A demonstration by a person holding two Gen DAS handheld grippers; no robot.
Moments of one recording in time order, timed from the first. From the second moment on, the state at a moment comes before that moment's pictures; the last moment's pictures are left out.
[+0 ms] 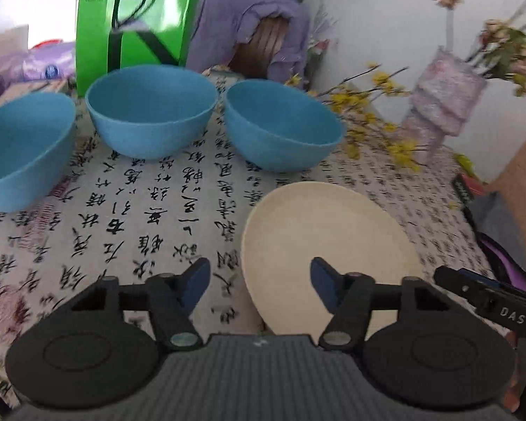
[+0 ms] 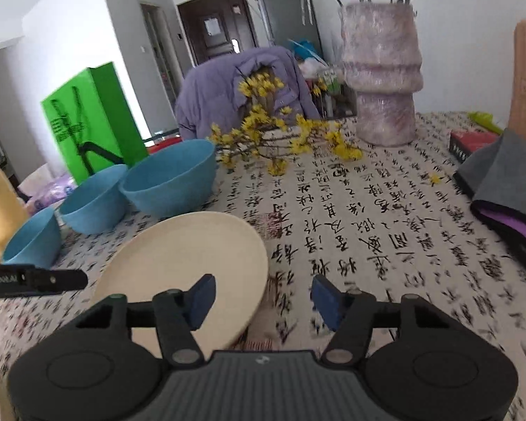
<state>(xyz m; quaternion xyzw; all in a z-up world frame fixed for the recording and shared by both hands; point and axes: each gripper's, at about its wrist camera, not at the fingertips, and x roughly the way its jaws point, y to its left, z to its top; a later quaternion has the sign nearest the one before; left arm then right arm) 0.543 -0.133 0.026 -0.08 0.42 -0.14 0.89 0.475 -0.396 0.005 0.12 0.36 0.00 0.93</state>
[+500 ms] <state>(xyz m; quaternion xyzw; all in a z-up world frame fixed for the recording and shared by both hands) 0.576 -0.136 -0.008 -0.09 0.45 -0.16 0.87 0.525 -0.396 -0.033 0.15 0.39 0.01 0.91</state>
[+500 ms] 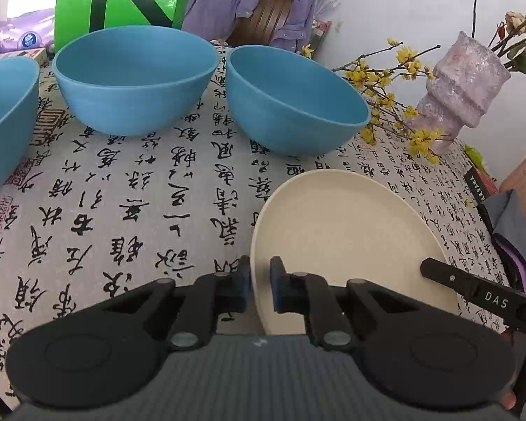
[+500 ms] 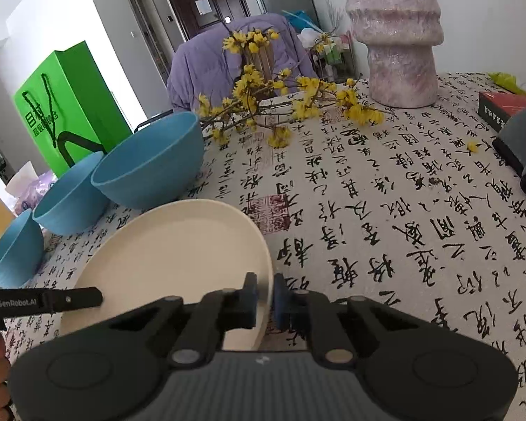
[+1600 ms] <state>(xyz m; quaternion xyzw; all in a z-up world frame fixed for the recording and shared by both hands) 0.286 -0.064 0.072 -0.11 0.39 -0.16 0.90 0.266 -0.332 0.052 0.14 0.32 0.03 0.93</state>
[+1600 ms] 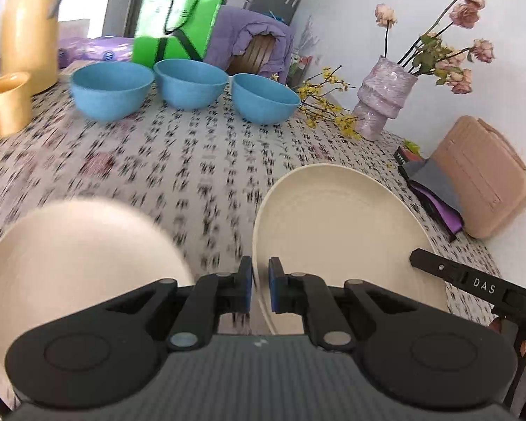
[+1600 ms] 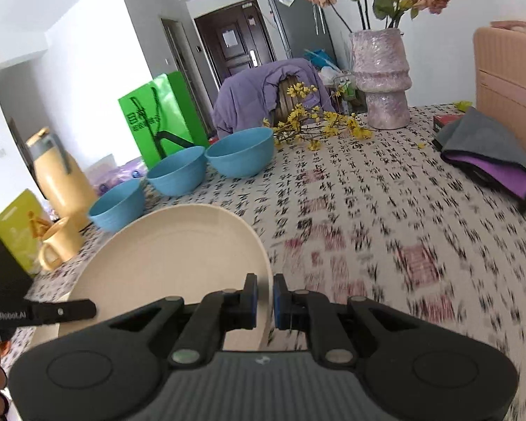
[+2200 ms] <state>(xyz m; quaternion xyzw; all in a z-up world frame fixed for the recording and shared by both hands) 0.174 0.038 0.057 -0.17 0.35 -0.05 0.92 0.193 -0.228 0.024 0.12 0.36 0.12 0.92</state>
